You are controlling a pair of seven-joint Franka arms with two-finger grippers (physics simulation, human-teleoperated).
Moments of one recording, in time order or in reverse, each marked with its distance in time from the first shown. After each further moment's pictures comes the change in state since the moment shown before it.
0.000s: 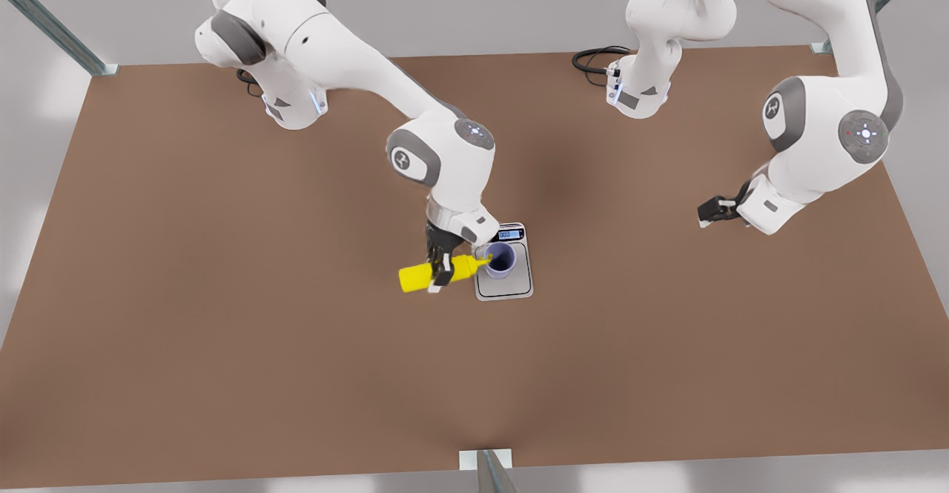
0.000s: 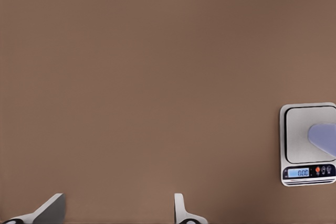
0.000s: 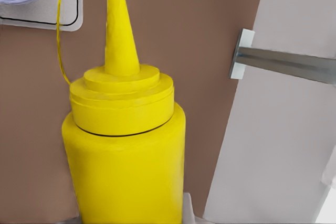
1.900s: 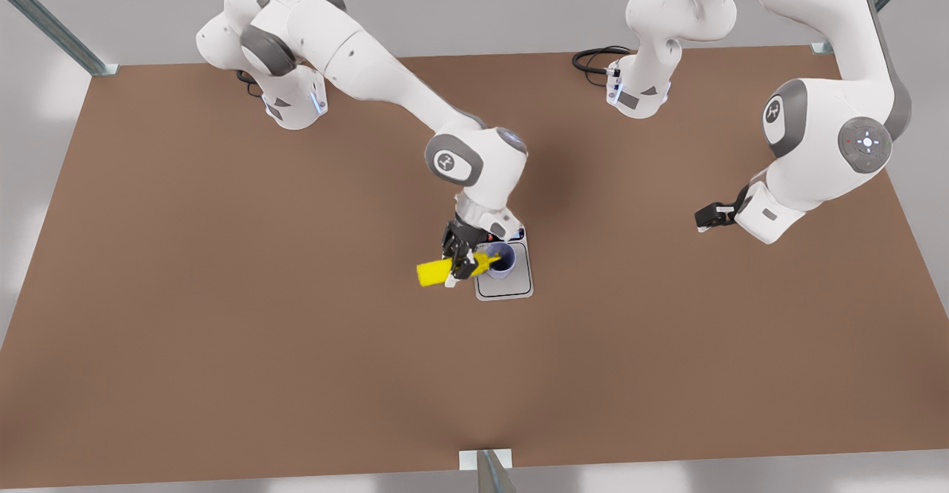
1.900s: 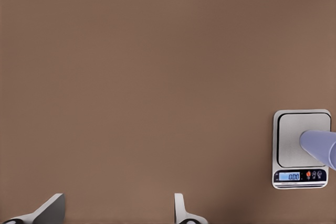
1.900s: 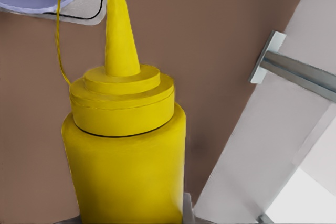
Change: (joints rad) left arm -0.022 0.072 -0.007 0.147 0.006 -0.099 -0.063; right arm 0.044 0.087 -0.008 0.015 -0.047 -0.068 0.097
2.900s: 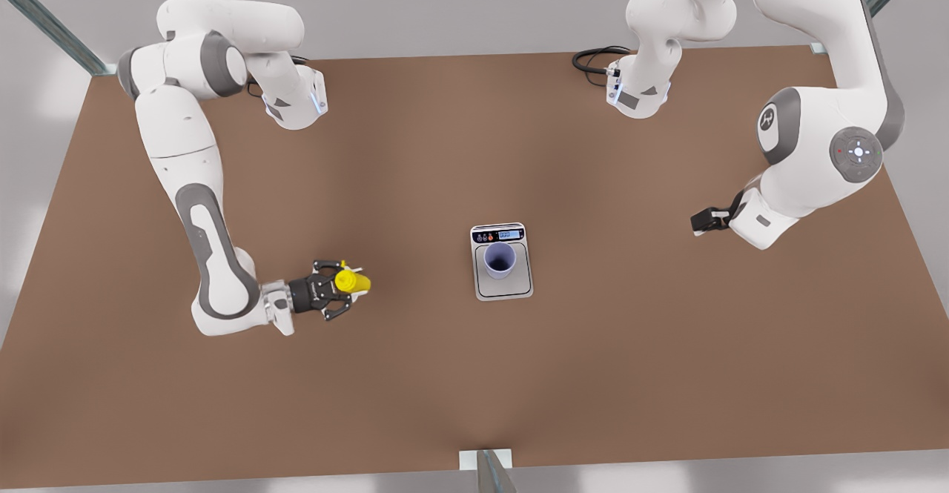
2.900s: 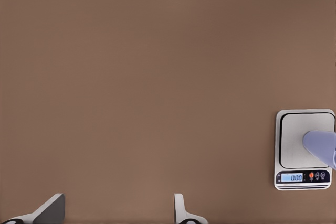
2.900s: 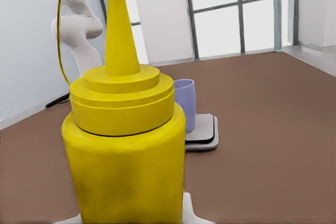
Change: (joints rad) left arm -0.002 0.021 -0.003 0.000 0.001 0.006 -0.005; right arm -0.801 0.094 0.003 -0.345 1.853 -0.230 -1.666
